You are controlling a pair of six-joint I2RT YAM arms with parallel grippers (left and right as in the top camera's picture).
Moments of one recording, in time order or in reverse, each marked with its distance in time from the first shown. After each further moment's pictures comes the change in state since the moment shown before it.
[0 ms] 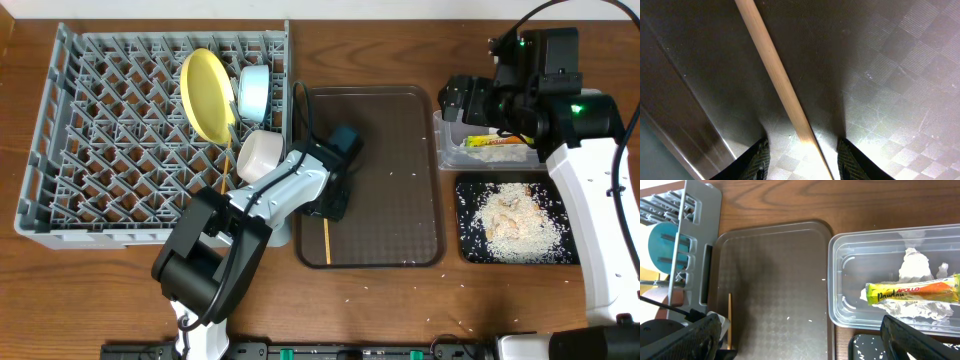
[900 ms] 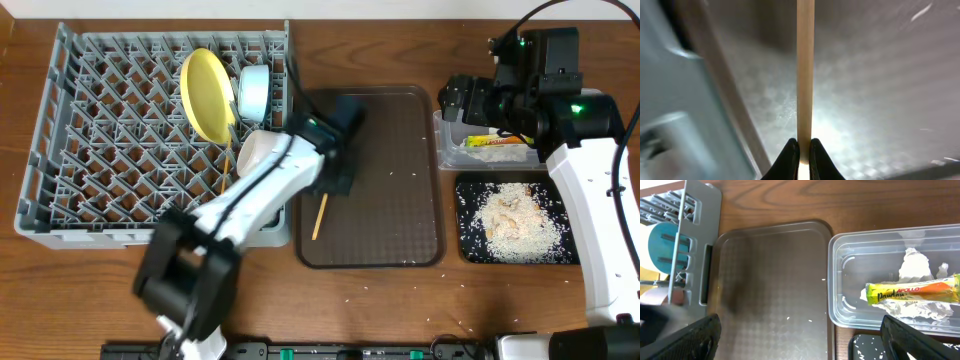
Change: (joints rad) left arm 0.016 -0.095 0.204 -0.177 0.003 -0.011; right arm 0.000 0.000 0.000 0.000 0.000 0.000
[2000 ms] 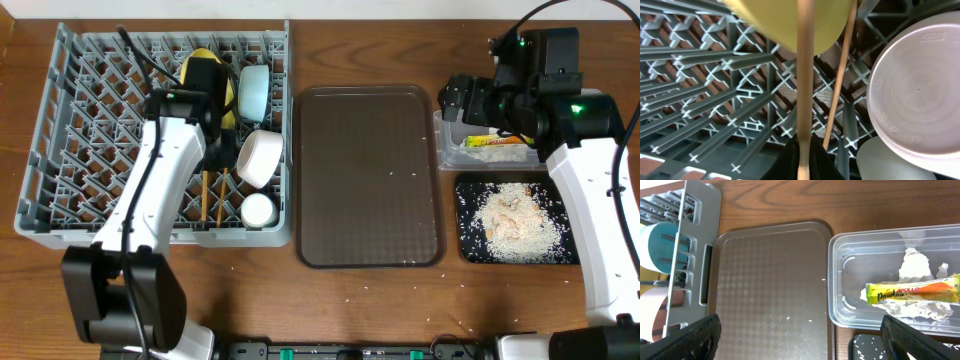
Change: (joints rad) left arm 0.491 -0.155 -0.037 -0.126 -0.257 0.217; right arm 0.000 0.000 0.000 0.000 0.000 0.000
